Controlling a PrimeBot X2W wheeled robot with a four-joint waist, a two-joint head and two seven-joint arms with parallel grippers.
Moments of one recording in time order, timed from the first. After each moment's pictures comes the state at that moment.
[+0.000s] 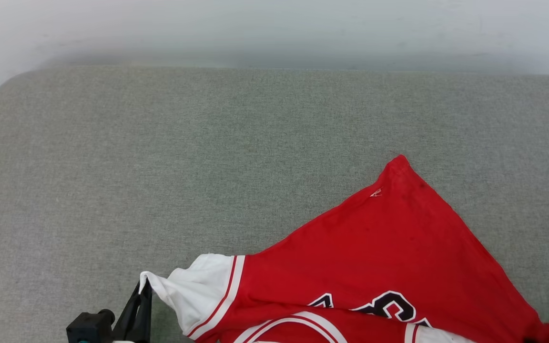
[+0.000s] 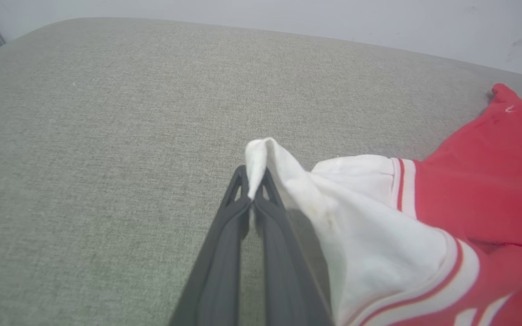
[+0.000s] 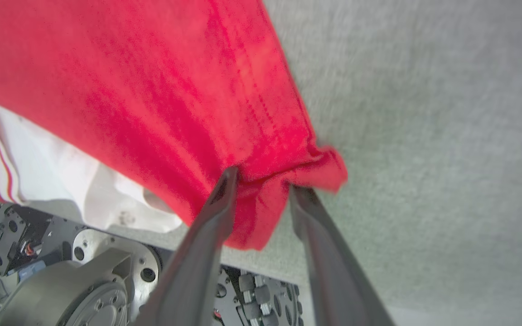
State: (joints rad) left arm 0.12 0.20 -0.11 0.14 -0.32 -0.01 -0.24; right arm 0.17 -0.68 0.11 0.12 0.78 0.13 0.58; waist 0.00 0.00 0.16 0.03
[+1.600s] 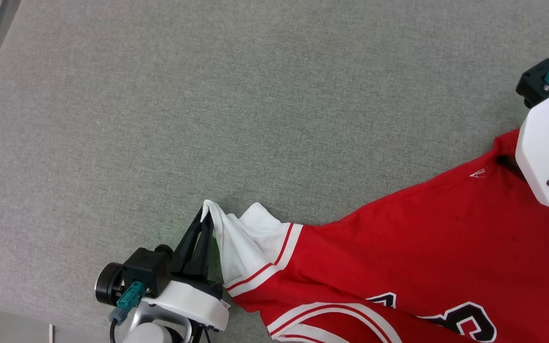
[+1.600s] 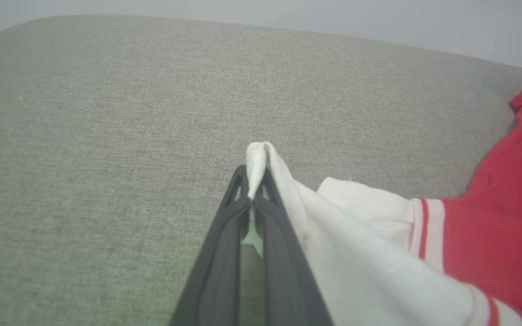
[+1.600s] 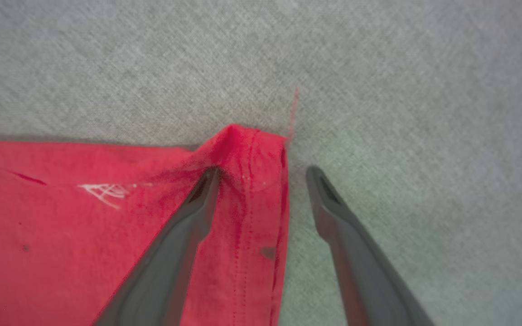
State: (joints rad) left arm -0.11 0.13 -0.26 0.11 -0.26 -0.04 -0.26; right arm -0.83 -0.74 0.66 0.27 0.67 0.13 0.95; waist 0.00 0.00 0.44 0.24
